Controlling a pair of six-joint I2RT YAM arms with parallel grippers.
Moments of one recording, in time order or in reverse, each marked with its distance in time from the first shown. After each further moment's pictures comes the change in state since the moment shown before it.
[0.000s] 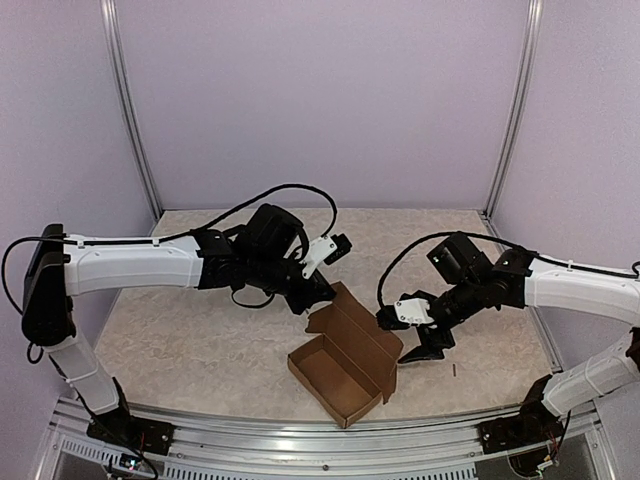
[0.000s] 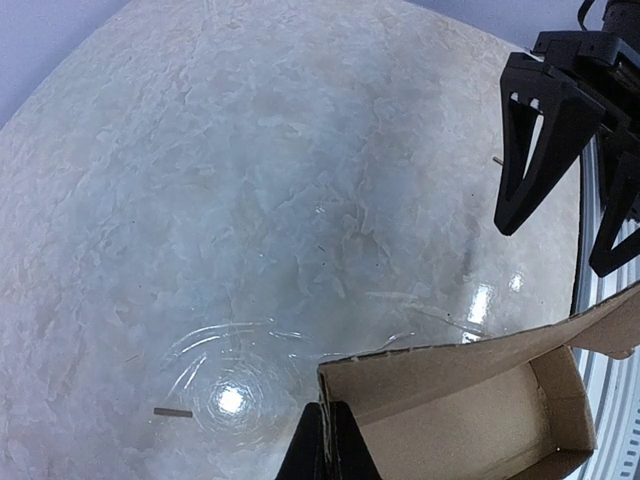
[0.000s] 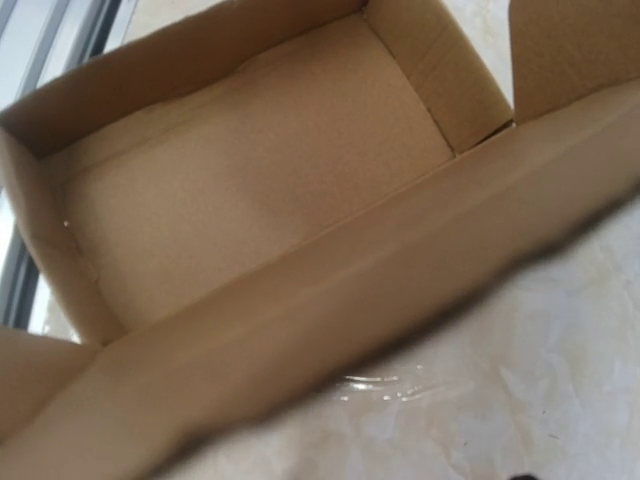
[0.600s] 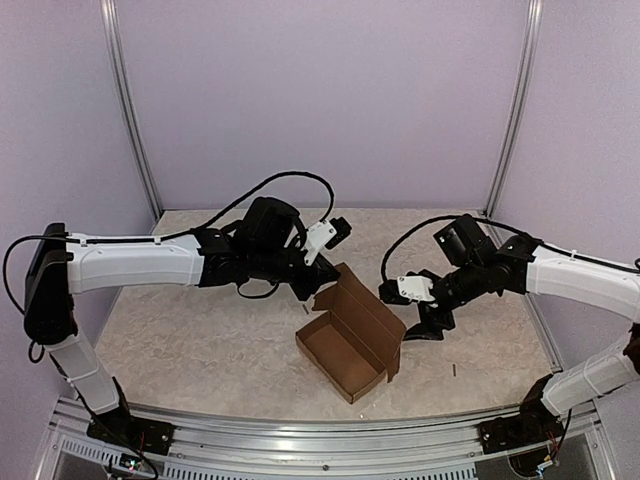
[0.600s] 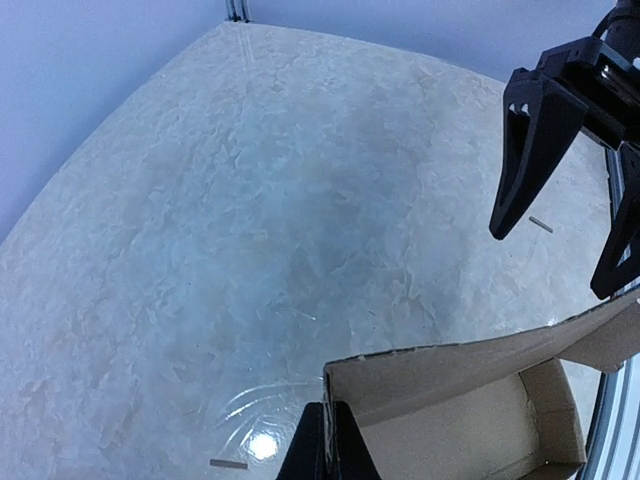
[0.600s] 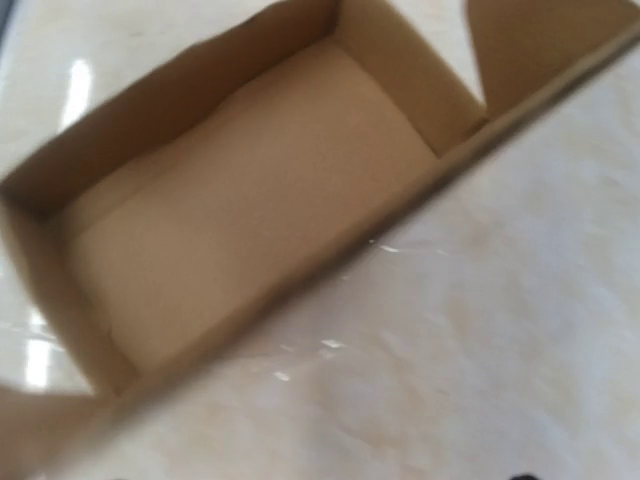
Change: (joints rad) left arm 0.022 0.006 0.000 0.125 -0.040 0.027; right arm -0.071 0.016 0.064 0.000 0.040 0.027
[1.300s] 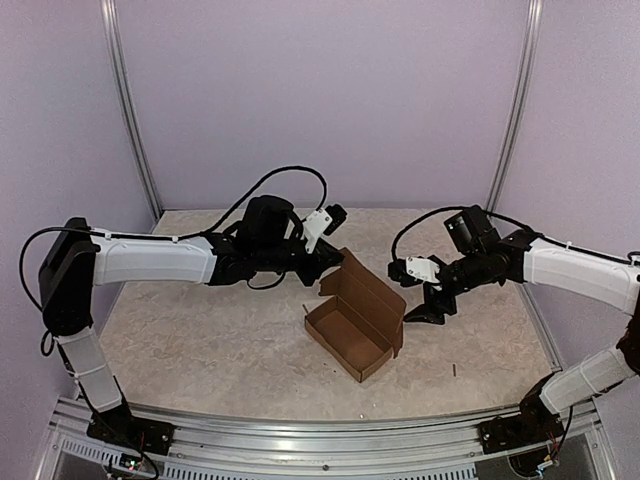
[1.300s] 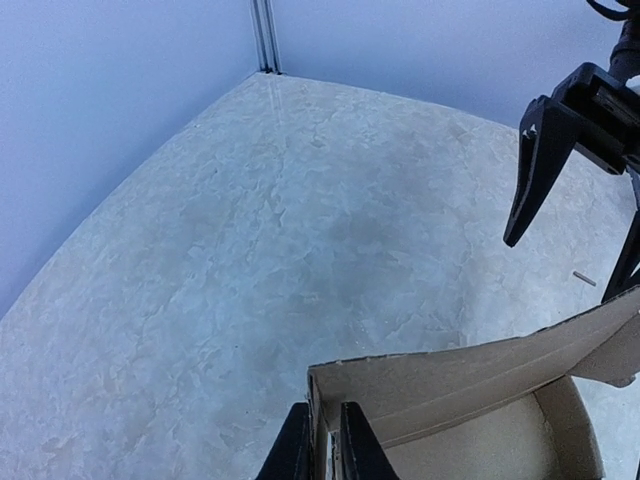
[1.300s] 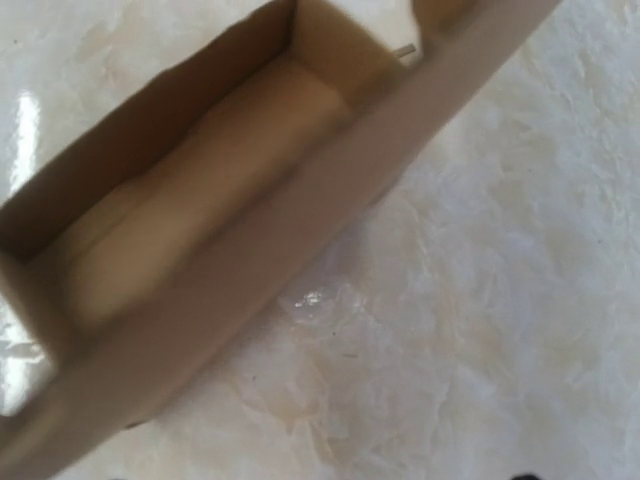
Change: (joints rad) left arm 0.077 0.094 -0.020 0.282 0.042 0.026; right arm -0.157 0.050 0.018 0.065 -0.044 -0.002
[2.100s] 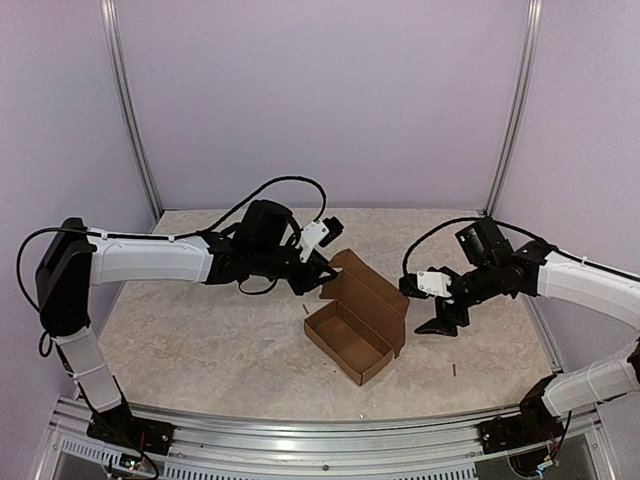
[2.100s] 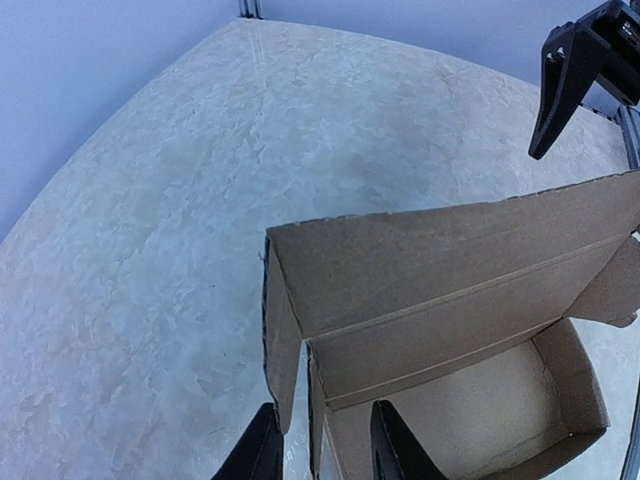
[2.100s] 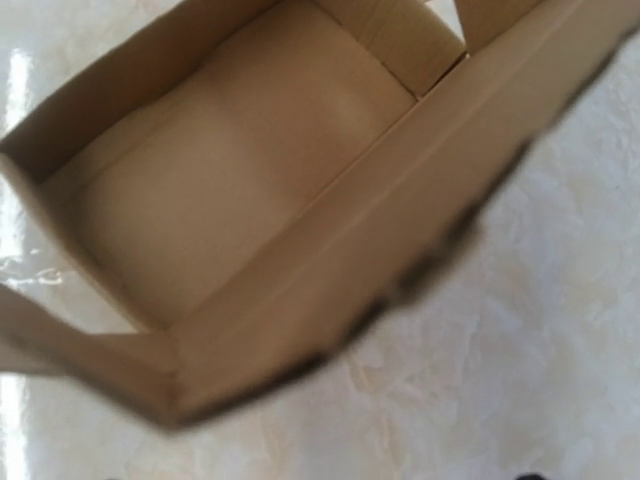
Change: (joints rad) left arm 0.014 -0.019 -0.016 -0.129 0.034 0.026; right arm 0.009 -0.116 -0.093 -0.043 0.055 -0.032
